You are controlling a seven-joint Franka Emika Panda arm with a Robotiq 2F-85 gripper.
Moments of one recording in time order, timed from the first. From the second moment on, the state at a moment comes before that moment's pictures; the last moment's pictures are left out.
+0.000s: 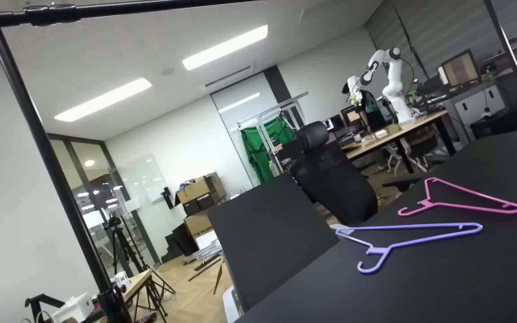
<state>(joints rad) -0.14 -0.31 -0.21 -2.15 -0.02 1.58 -0.13</state>
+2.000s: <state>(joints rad) -0.13 -0.01 -0.19 -2.10 -0.08 2.28 -0.28</state>
